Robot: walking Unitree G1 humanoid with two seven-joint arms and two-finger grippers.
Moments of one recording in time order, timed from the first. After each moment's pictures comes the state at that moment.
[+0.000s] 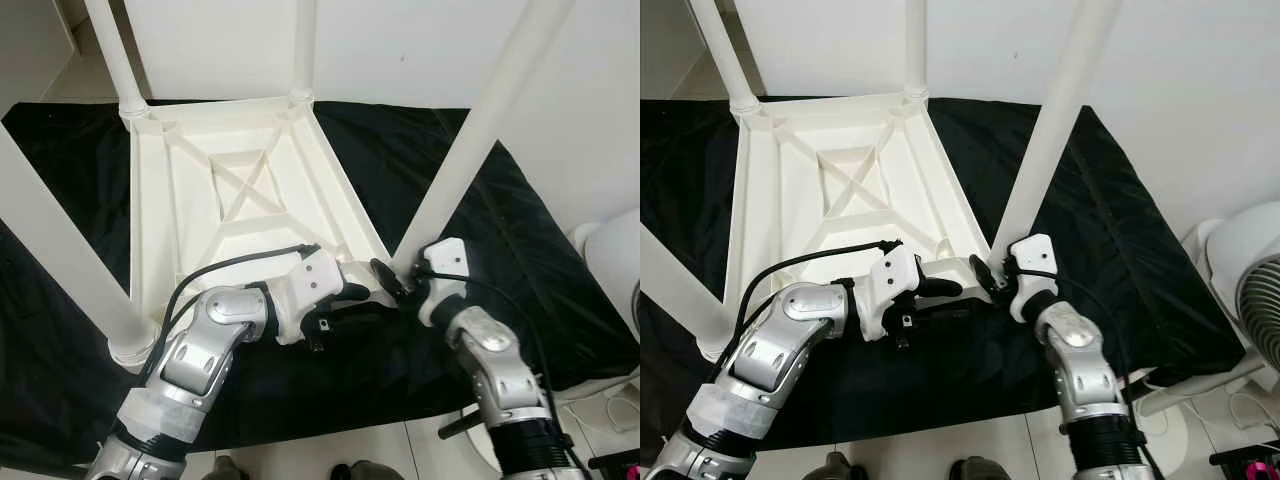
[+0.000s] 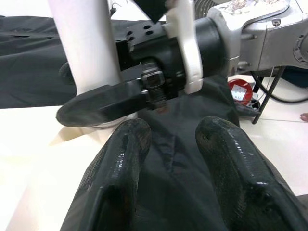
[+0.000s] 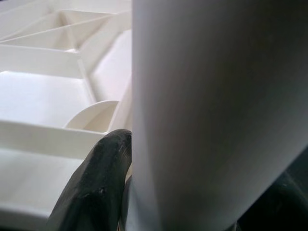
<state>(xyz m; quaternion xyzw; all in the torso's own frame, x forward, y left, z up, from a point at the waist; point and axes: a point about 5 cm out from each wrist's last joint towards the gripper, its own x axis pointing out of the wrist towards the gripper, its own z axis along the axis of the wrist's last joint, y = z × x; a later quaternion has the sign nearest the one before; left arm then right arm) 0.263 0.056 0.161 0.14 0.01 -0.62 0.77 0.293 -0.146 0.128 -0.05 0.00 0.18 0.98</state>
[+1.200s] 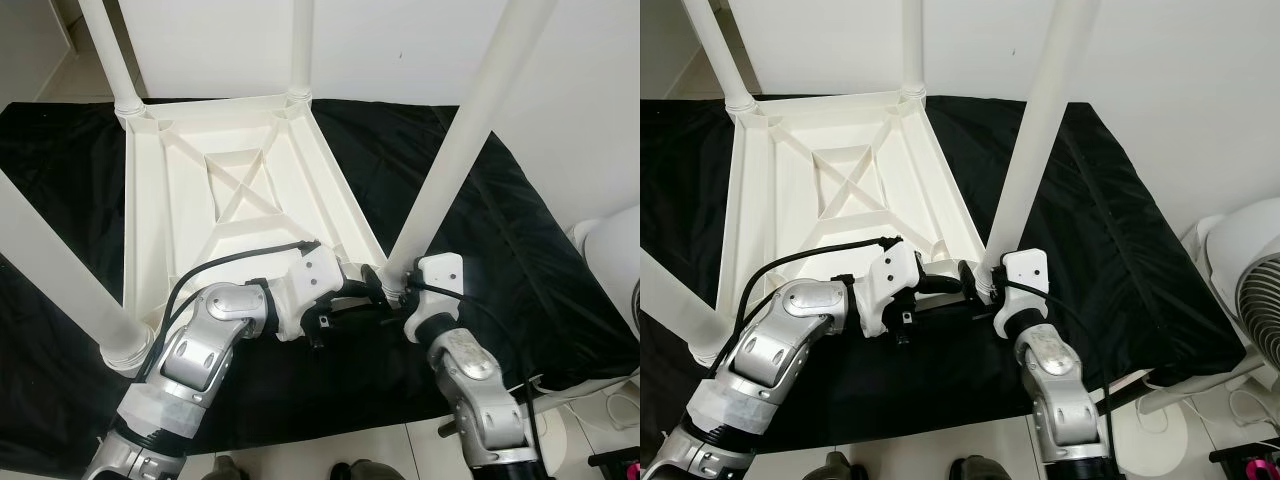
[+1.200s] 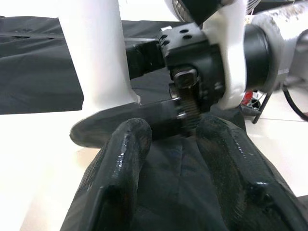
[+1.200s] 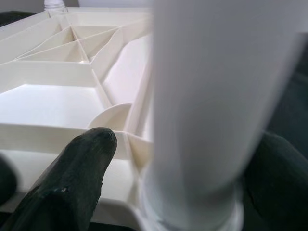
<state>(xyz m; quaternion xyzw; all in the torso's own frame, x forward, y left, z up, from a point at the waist) 0.266 0.056 0.163 0.14 0.00 -0.62 0.77 0.262 -0.143 0.135 -0.03 -0.03 0.19 0.98</state>
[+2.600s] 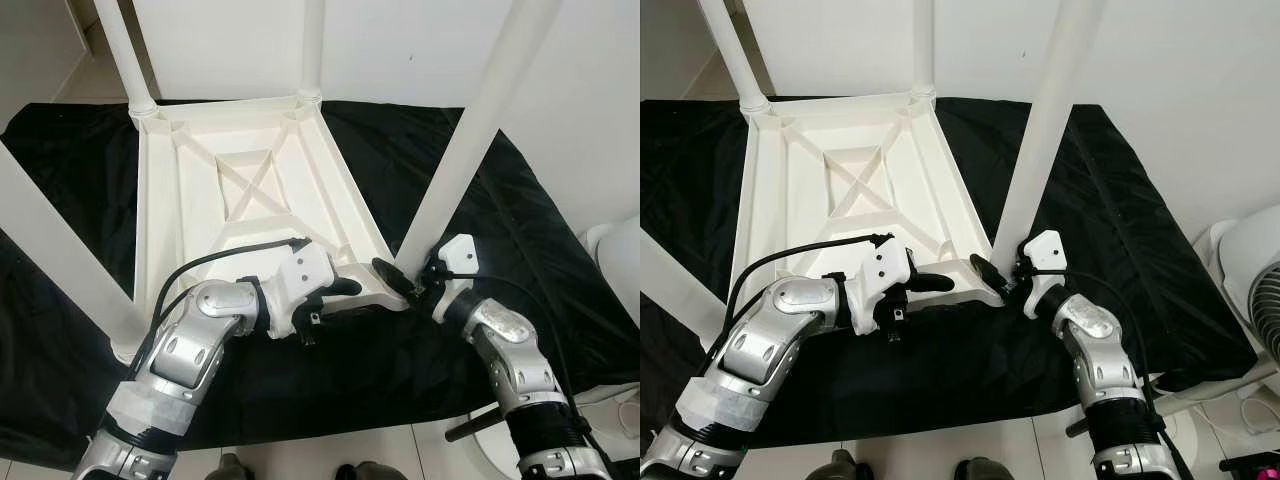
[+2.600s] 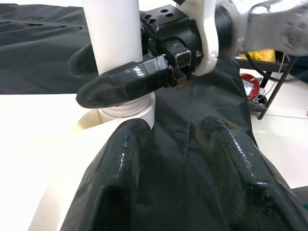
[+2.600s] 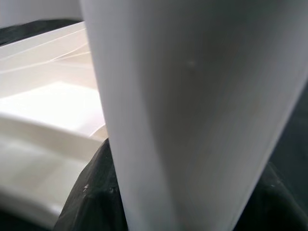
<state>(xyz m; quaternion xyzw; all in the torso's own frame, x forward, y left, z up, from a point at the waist) 0.268 0.066 0.164 0.14 0.01 -0.61 0.78 0.292 -0.159 0.129 -0.05 -0.05 0.27 0.96</state>
